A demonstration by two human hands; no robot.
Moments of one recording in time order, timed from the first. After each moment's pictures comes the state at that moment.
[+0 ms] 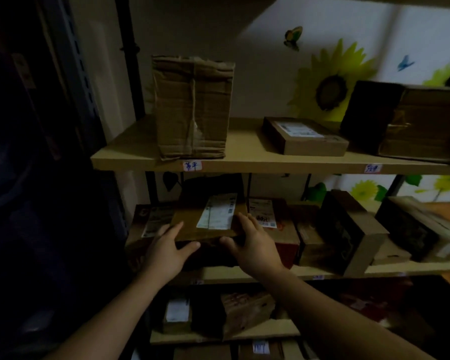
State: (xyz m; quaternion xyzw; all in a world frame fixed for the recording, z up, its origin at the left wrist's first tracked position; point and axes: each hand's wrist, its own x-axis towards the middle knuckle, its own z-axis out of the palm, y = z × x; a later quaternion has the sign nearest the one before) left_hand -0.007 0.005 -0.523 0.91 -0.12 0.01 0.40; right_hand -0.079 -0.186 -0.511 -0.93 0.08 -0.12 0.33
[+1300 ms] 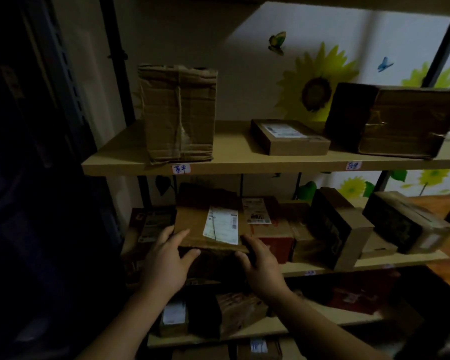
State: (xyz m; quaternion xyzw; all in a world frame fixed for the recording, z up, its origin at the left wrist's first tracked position) left_hand -0.050 -0.009 -0.507 0.92 -0.16 0.08 0.36; right_hand -0.116 -0.196 -0.541 -0.88 0.11 -0.15 0.43
